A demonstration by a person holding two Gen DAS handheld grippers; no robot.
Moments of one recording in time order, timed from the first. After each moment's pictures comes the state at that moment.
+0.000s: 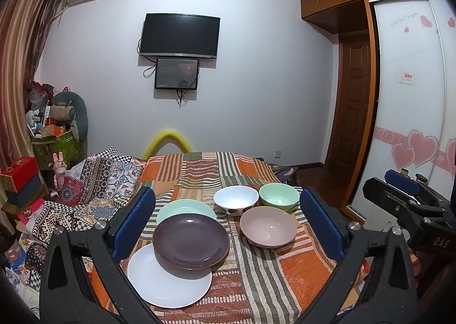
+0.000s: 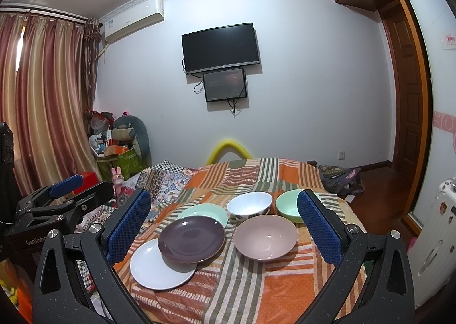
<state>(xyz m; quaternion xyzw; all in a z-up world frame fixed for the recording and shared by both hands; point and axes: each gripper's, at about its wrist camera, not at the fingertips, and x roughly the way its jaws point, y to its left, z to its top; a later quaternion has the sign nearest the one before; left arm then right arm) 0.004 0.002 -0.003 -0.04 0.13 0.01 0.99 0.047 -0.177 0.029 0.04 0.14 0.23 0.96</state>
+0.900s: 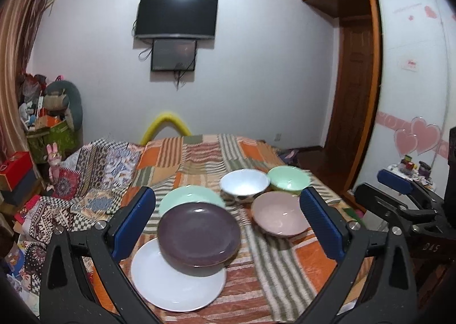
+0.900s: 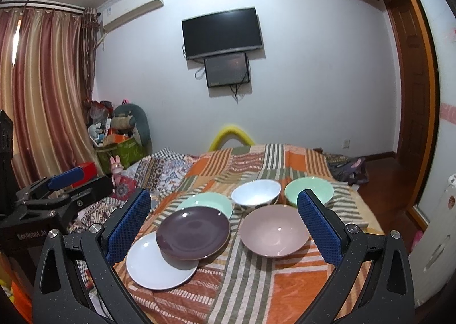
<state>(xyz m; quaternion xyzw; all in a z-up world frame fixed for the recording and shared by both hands) 0.051 0.042 -0.032 -0.04 0.18 0.00 0.98 0.085 -0.149 0.003 0.04 0.18 0.24 0.95</state>
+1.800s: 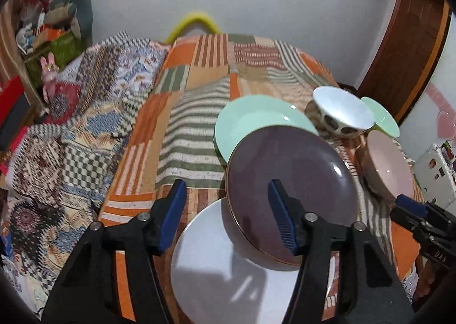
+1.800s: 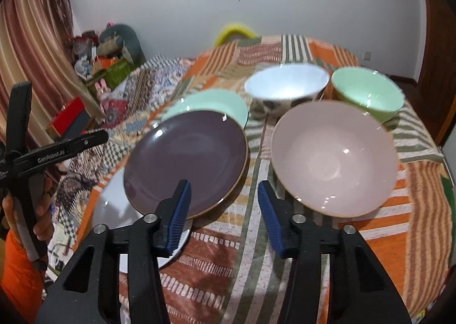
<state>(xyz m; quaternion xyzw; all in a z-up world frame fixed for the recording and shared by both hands) 0.207 0.189 -0.194 -0.11 0.41 0.04 0.91 0.197 -0.072 -0.131 0.01 0.42 0.25 0.87</state>
